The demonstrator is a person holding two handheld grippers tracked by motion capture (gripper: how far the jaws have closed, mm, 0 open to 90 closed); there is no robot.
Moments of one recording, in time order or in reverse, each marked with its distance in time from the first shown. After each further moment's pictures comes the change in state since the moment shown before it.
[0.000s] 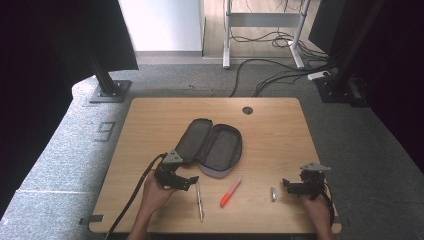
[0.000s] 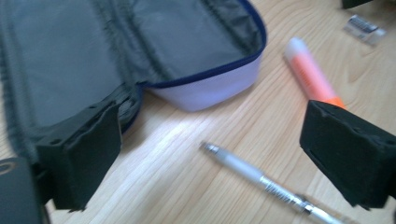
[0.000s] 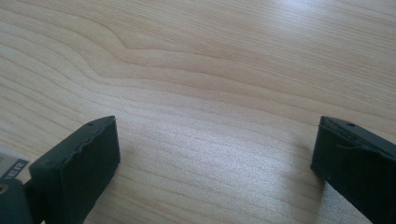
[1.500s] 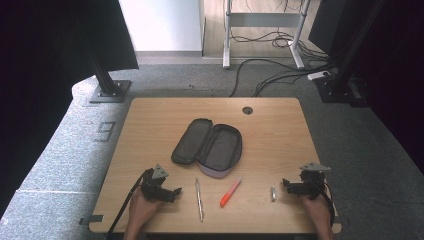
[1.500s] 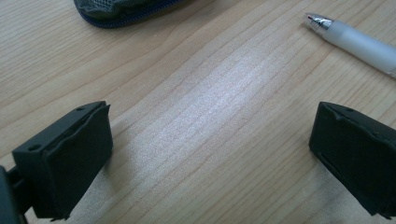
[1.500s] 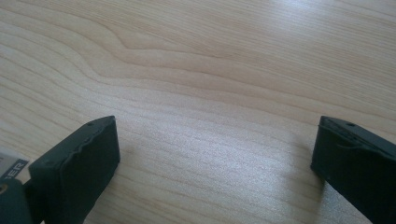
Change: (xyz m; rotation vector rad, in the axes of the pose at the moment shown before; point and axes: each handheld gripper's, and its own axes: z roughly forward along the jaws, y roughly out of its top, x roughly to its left) left arm 0.024 -0.076 0.009 0.090 0.166 -0.045; right arm 0.000 0.000 0.000 0.001 -0.001 0.001
